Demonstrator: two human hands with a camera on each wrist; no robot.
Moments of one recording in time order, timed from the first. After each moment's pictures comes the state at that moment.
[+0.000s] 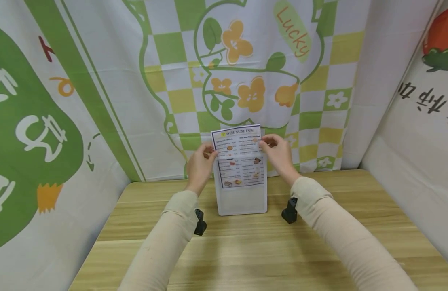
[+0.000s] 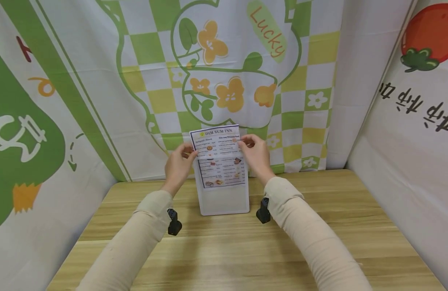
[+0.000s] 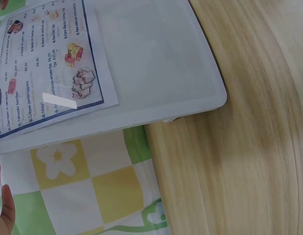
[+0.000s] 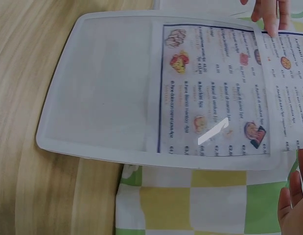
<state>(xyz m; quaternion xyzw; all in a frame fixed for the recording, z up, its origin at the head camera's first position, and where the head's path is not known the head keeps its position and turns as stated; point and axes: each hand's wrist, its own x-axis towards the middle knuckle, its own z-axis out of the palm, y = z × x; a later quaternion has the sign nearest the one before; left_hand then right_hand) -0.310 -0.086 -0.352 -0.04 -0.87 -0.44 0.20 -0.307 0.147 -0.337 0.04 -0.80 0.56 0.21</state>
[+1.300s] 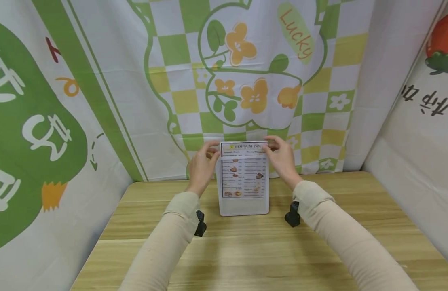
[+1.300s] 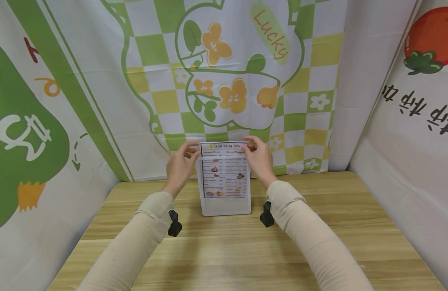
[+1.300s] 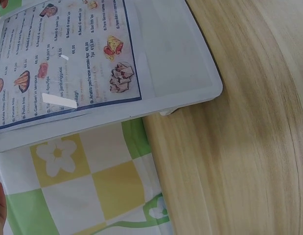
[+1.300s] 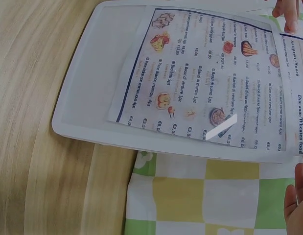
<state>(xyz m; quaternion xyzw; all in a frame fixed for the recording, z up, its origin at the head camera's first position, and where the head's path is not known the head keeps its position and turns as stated) -0.306 -0.090 -0.351 -0.09 -0.88 -0.40 0.24 -0.305 0.149 -0.345 0.07 -0.82 0.52 0.22</state>
